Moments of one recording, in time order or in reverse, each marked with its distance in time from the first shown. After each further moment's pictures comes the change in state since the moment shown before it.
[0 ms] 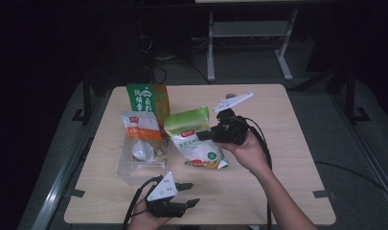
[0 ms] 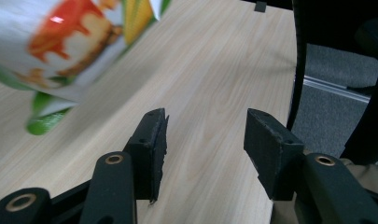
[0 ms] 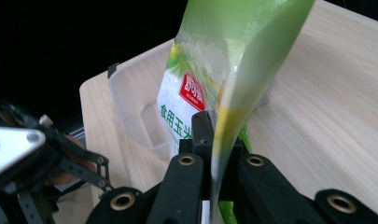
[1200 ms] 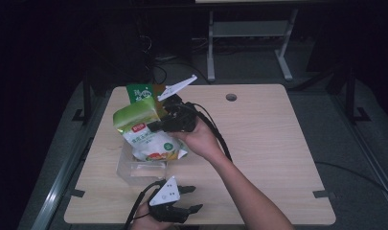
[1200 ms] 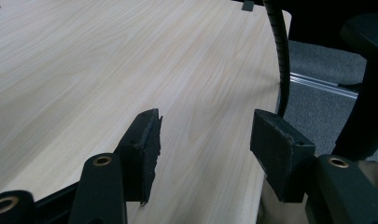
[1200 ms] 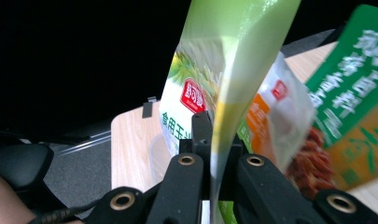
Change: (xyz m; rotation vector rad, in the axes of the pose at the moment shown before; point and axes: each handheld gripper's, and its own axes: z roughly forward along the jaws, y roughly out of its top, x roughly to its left) left arm -0.008 -0.002 0.004 -0.021 -0.033 0.007; right arm 0.049 0.087 0.074 -0.019 0.116 -0.119
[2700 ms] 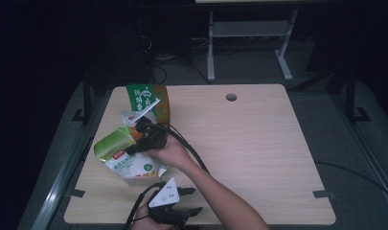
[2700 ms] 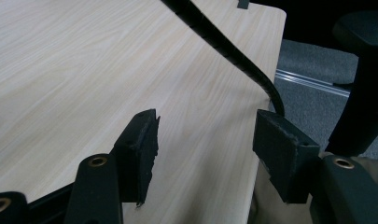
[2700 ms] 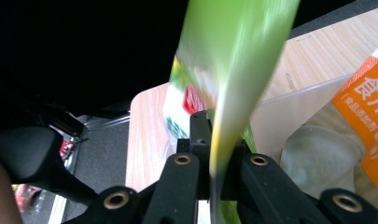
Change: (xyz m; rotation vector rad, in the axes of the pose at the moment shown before) left arm -0.002 -0.003 -0.002 0.019 -0.013 0.007; right arm -0.005 -0.022 0.111 0.136 0.195 0.041
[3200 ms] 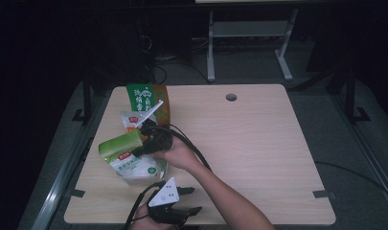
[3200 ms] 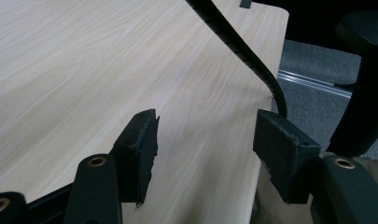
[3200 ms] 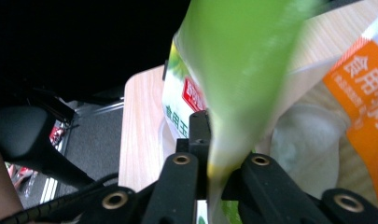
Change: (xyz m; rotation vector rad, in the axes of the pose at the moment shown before) left arm 0.002 -0.001 0.000 0.002 0.007 -0.010; right arm 0.002 -0.009 -0.009 0.053 -0.038 -0.045
